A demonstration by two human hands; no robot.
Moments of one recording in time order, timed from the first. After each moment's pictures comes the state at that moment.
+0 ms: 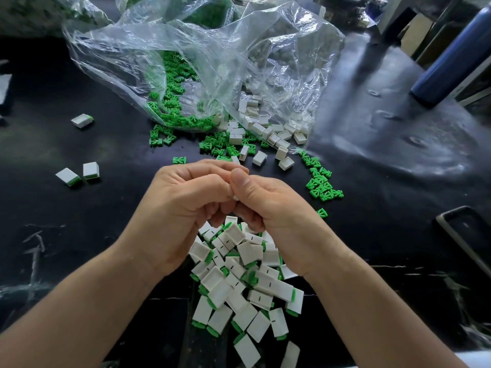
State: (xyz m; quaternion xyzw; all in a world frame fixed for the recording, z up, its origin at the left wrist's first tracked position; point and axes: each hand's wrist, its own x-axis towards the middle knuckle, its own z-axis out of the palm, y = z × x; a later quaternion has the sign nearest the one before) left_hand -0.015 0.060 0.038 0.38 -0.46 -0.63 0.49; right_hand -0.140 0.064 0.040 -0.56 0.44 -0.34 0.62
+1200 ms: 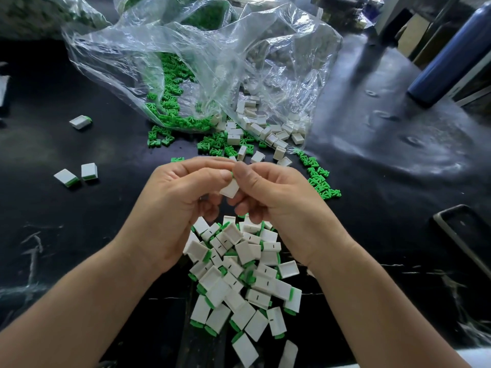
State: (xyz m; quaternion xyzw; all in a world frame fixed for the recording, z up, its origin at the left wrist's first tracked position) left_hand -0.012 0.056 0.036 0.42 -0.46 -0.61 0.49; right_hand -0.146 0.057 0.042 -0.52 0.51 -0.37 0.58
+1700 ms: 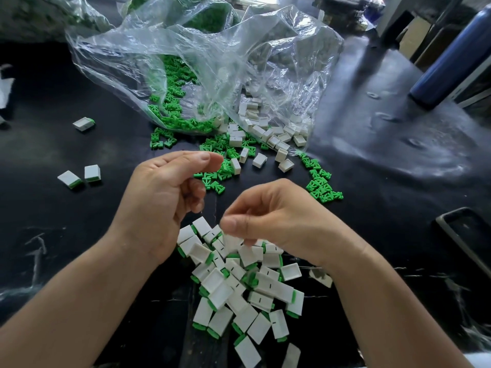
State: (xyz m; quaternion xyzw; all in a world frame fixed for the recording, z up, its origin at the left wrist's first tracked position) left_hand -0.004 0.046 0.032 0.48 -0.37 -0.58 0.54; right_hand -0.158 0.057 0.042 -0.65 0.51 -0.20 0.53
